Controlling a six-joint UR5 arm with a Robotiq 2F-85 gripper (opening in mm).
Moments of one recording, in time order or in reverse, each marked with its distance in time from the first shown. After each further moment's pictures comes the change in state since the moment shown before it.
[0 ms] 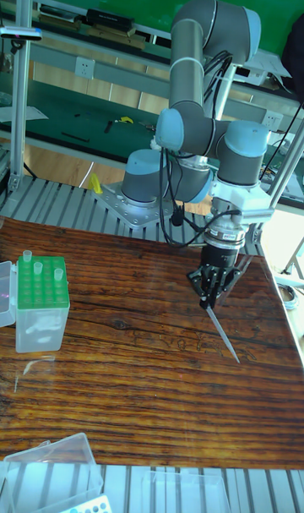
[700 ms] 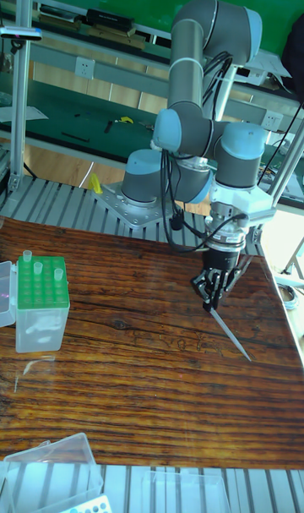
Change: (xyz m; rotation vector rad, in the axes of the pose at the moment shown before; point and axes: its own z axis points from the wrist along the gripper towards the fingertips) arm -0.011 0.007 0.004 -0.047 -0.023 -0.165
